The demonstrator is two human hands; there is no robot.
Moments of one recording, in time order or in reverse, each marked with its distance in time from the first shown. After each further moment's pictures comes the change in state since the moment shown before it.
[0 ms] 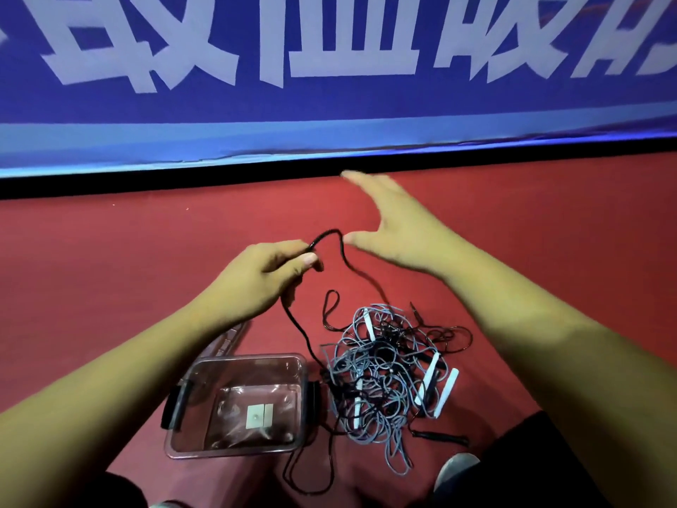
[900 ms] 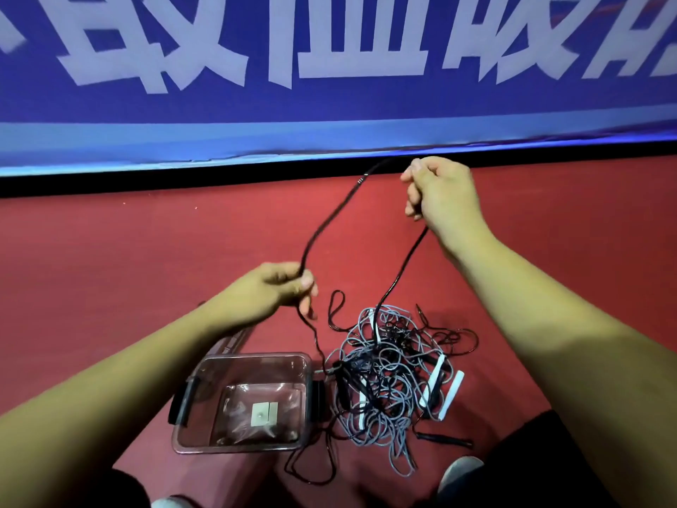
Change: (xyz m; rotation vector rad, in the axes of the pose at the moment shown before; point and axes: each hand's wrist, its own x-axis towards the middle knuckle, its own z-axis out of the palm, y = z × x) left_hand -0.005 -0.035 0.010 -0.345 -0.203 -0.224; right_hand 0.018 0.019 -0.011 0.654 0.528 0.304
